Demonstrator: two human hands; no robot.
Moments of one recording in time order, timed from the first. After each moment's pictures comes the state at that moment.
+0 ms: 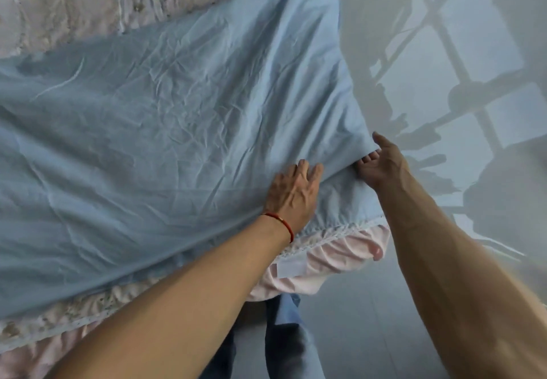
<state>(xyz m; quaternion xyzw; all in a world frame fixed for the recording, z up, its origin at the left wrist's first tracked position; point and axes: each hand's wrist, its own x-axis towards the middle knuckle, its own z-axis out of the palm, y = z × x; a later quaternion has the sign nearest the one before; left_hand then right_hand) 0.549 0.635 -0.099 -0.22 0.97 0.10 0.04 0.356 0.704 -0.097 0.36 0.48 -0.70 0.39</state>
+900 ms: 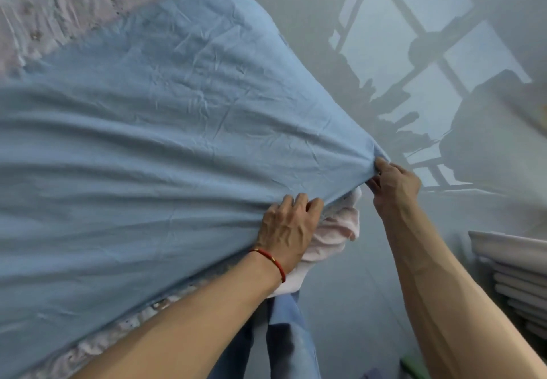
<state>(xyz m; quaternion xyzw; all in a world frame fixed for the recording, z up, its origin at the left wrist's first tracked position) 0.542 0.708 -0.084 -0.08 0.99 0.10 -0.01 0.348 0.831 -0.126 0.37 0.67 -0.61 0.21</state>
